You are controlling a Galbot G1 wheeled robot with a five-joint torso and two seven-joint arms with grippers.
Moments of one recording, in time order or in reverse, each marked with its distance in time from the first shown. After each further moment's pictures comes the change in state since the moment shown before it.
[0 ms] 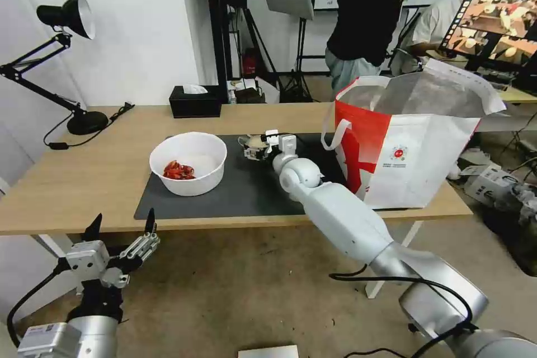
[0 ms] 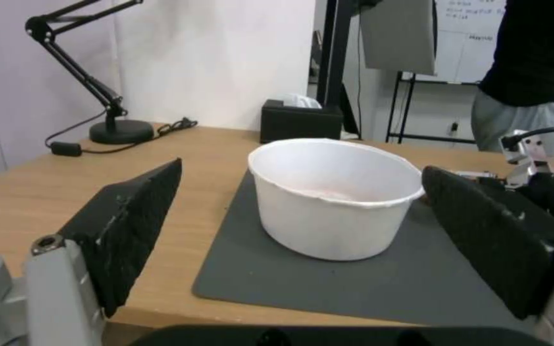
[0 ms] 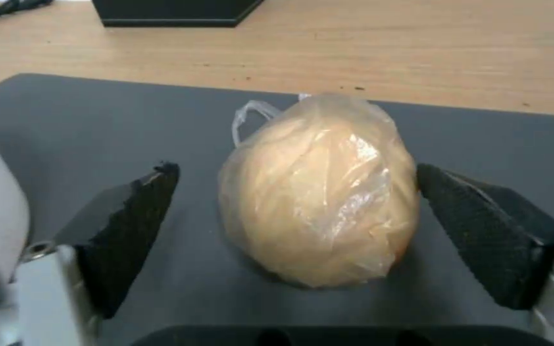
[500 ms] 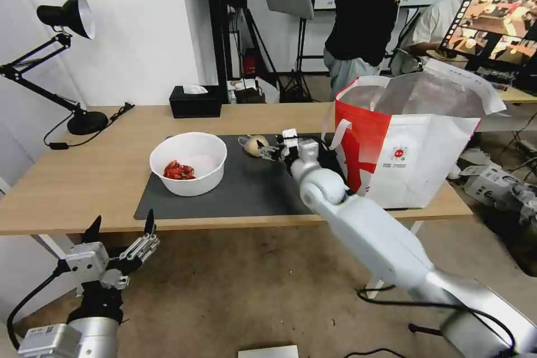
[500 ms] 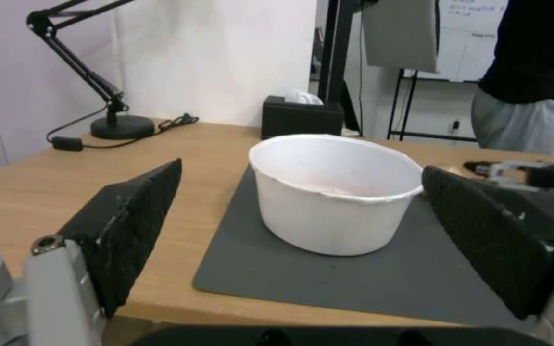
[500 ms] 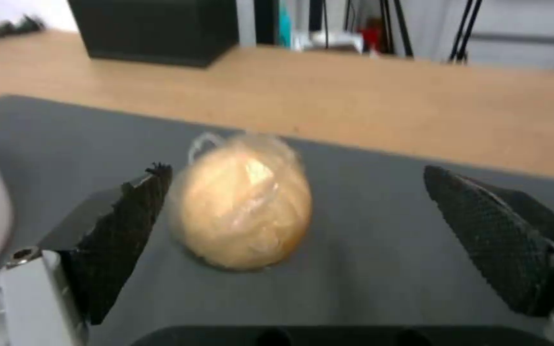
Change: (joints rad) left arm 0.009 -0.007 0.004 0.000 0.004 0.000 0.000; right arm -0.063 -0.128 -0.001 0.191 -0.039 0.017 0.053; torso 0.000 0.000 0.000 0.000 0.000
